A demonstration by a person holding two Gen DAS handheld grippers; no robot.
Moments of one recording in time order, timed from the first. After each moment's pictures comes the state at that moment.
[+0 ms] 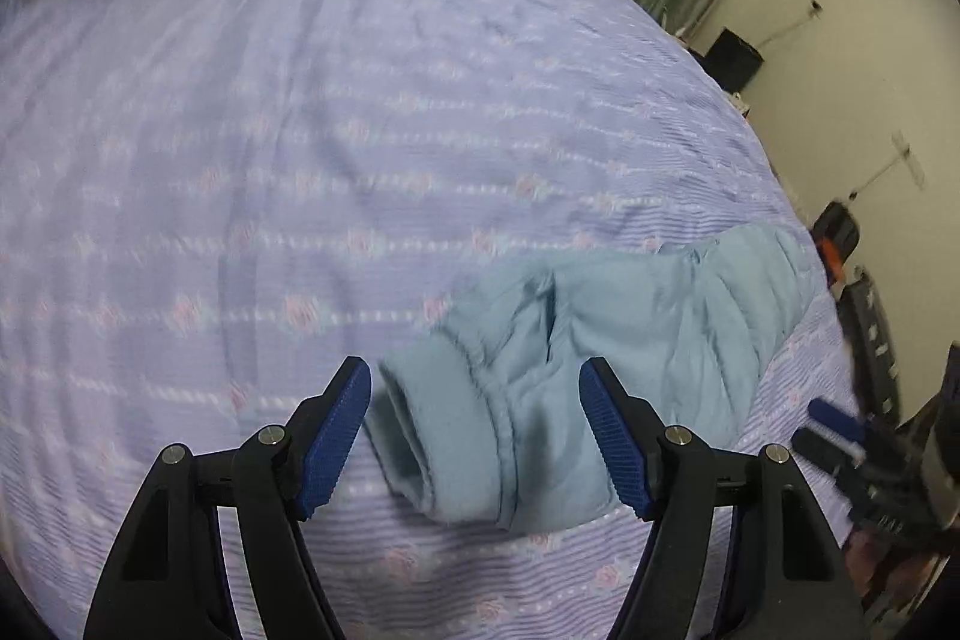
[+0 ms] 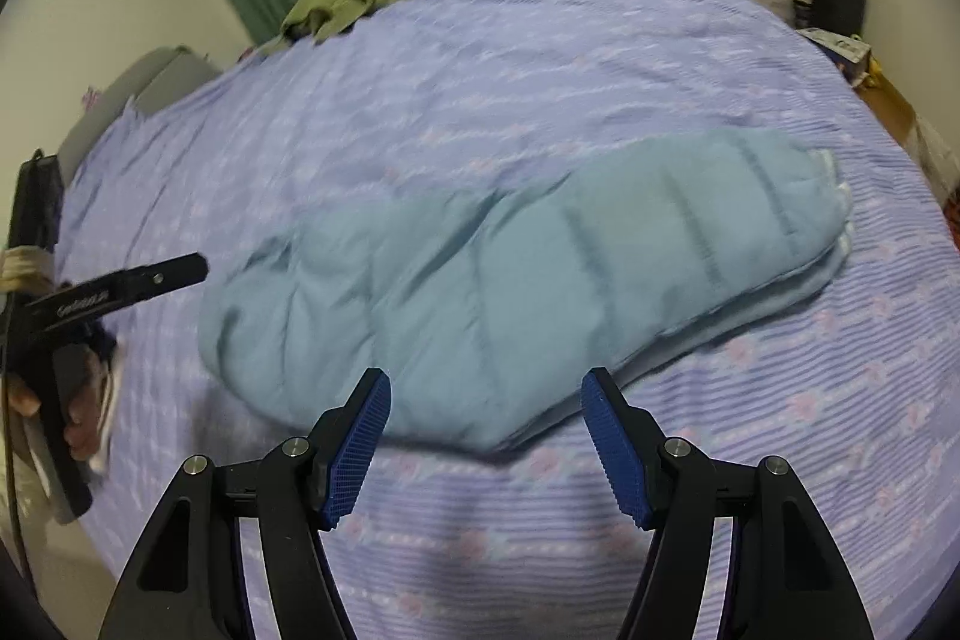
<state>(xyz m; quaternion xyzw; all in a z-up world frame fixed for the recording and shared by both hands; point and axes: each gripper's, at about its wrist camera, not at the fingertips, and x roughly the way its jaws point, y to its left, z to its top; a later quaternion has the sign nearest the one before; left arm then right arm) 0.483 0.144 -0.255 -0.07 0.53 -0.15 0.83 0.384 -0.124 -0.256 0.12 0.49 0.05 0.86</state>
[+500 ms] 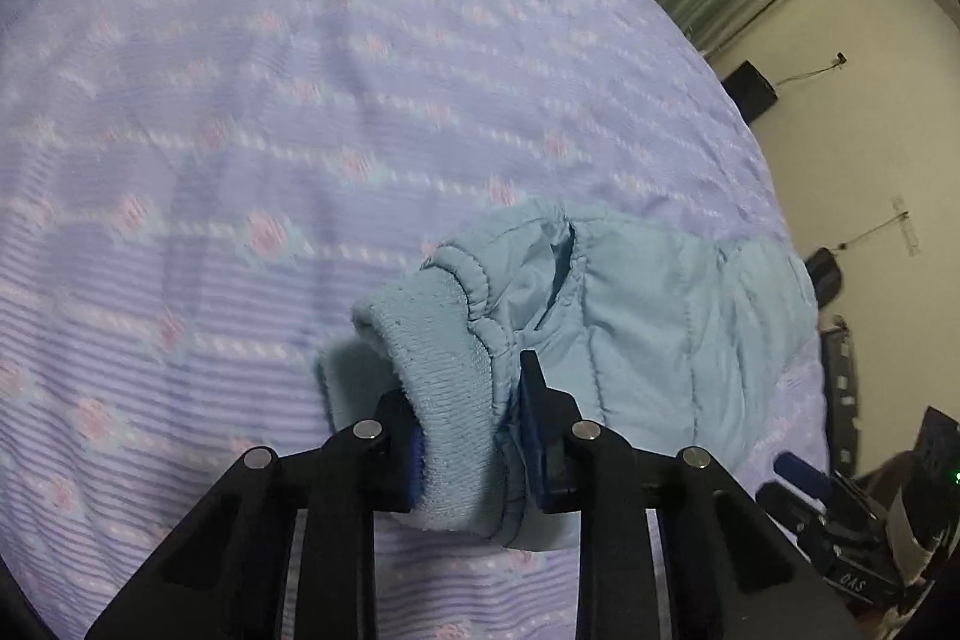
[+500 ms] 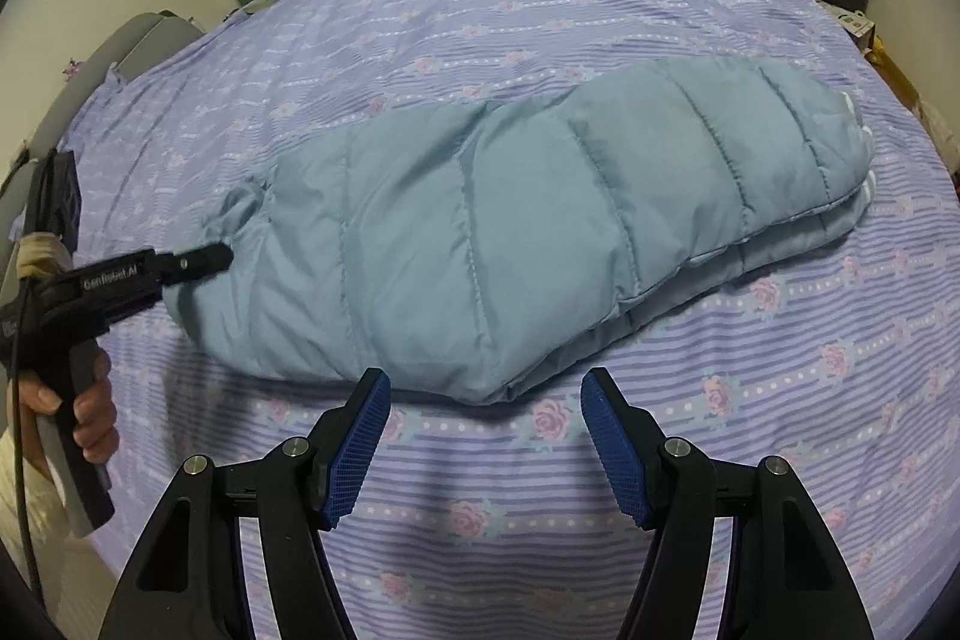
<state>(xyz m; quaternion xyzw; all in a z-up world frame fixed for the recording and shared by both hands) 0.481 0.145 -0.289 -0.13 0.53 -0.13 0.83 0.382 -0.118 -0.289 0.11 0.53 0.05 0.84</state>
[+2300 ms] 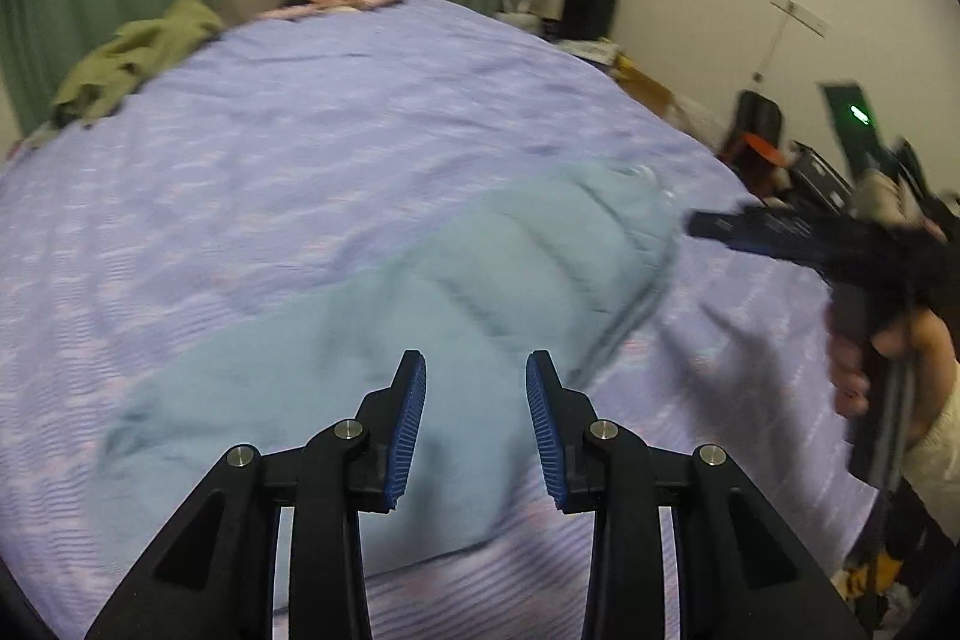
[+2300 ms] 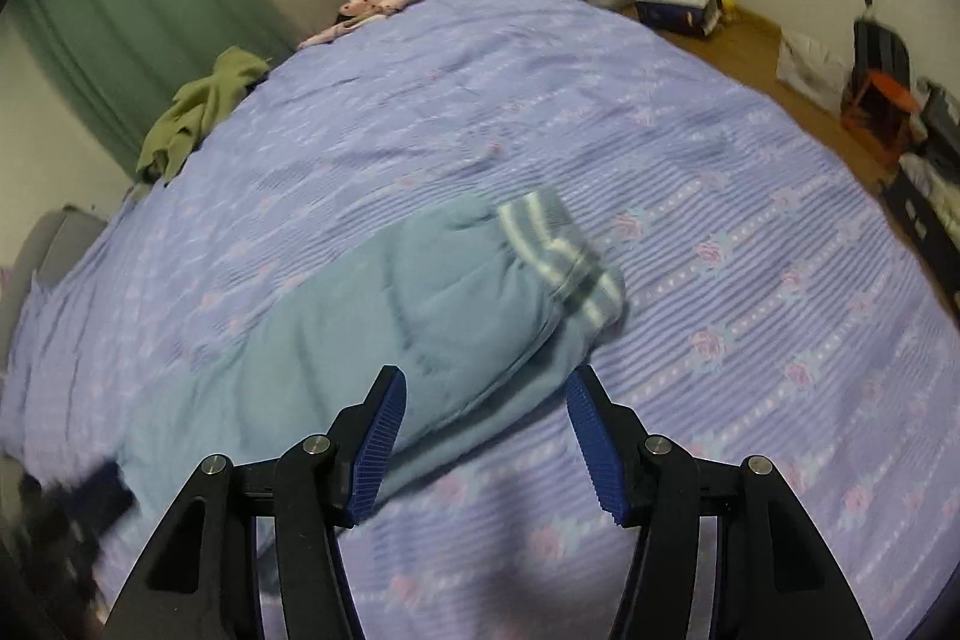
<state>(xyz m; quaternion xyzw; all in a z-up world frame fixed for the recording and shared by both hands) 0.435 -0.079 -0.249 0.09 0.44 -0.28 0.85 0.415 -0.329 -0.282 0.23 0.45 -0.11 0.86</state>
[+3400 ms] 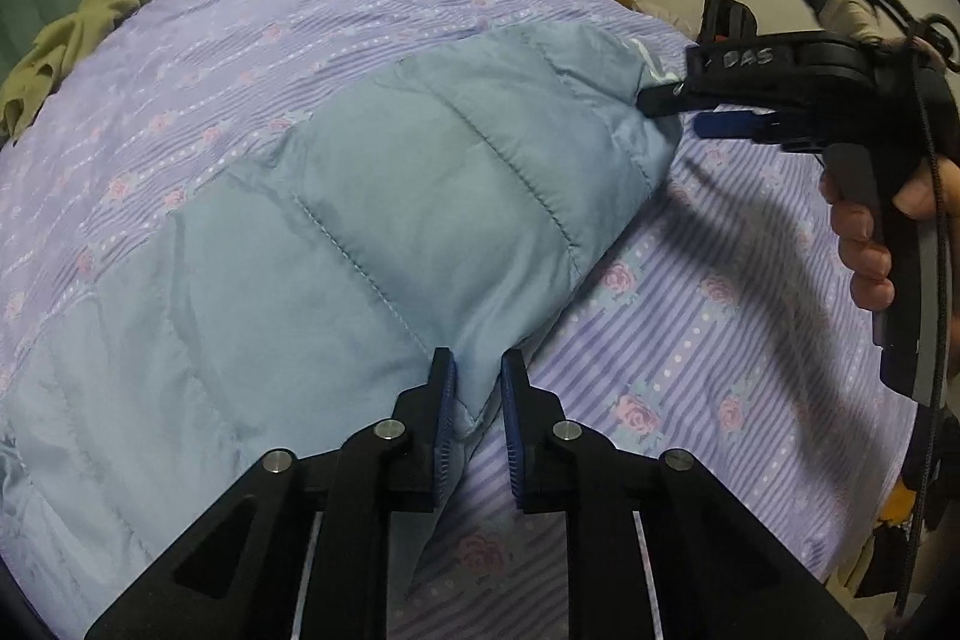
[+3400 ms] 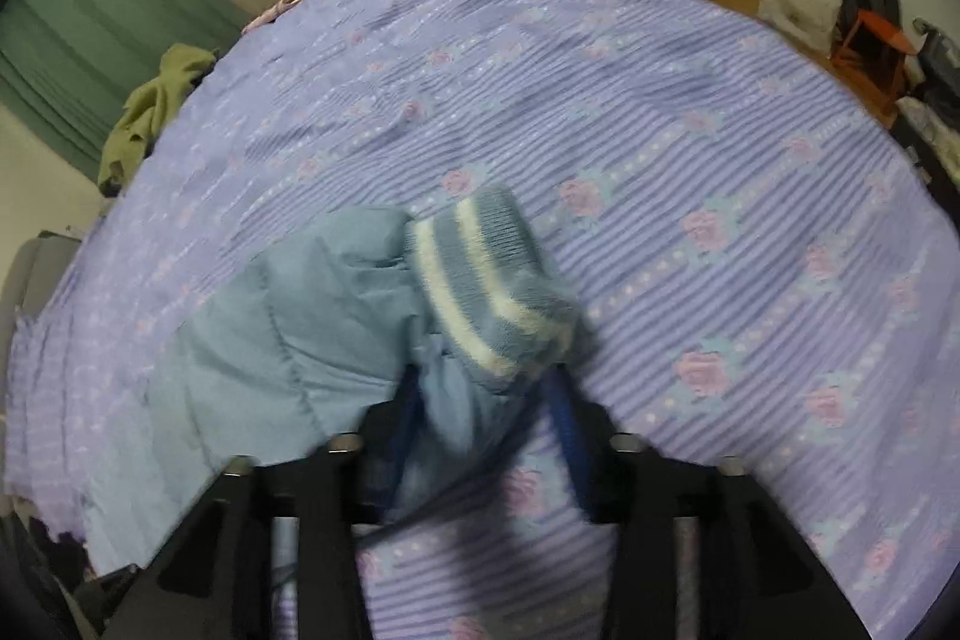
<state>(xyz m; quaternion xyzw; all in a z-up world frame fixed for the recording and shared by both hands) 0.434 -0.142 -0.319 0.16 0.50 -0.31 0.79 0.445 -0.371 -0.334 0.26 0.48 -0.13 0.83</state>
